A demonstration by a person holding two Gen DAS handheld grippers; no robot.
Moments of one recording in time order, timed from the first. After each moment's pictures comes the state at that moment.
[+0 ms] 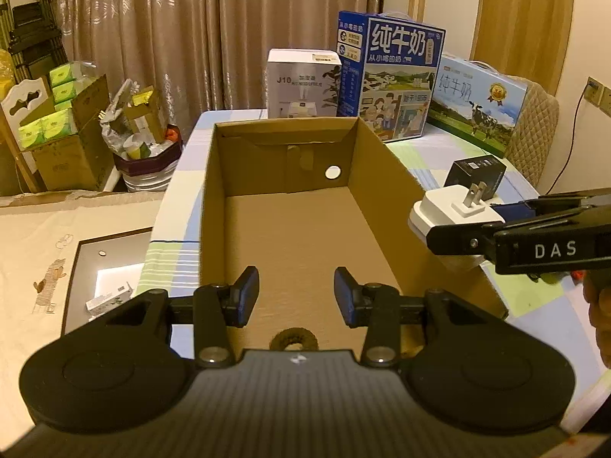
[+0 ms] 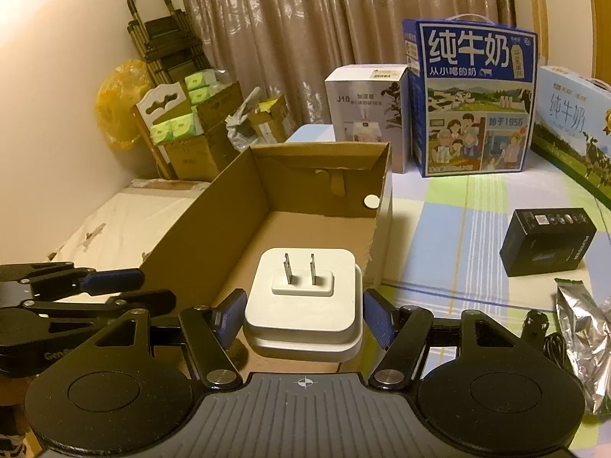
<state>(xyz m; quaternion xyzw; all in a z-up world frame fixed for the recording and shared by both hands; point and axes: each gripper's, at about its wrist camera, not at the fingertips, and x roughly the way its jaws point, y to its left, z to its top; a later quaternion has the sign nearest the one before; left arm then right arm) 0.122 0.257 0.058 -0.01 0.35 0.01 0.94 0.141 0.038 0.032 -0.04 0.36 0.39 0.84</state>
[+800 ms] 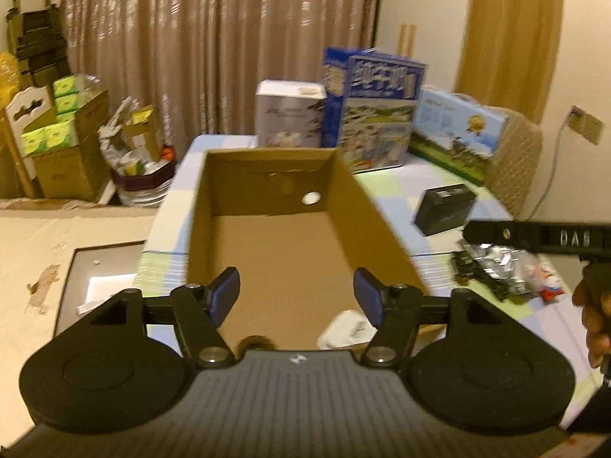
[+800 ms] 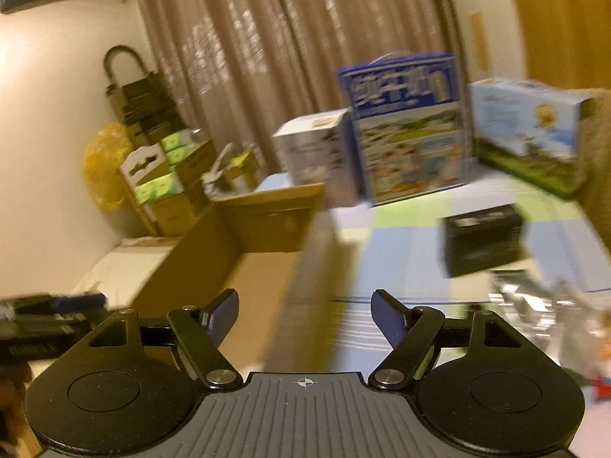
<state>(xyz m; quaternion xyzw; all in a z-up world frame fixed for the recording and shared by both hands) 0.085 0.230 0.089 -0.03 0.31 -0.01 0.95 0.120 -0.066 0.056 0.03 0.31 0.35 0.89</state>
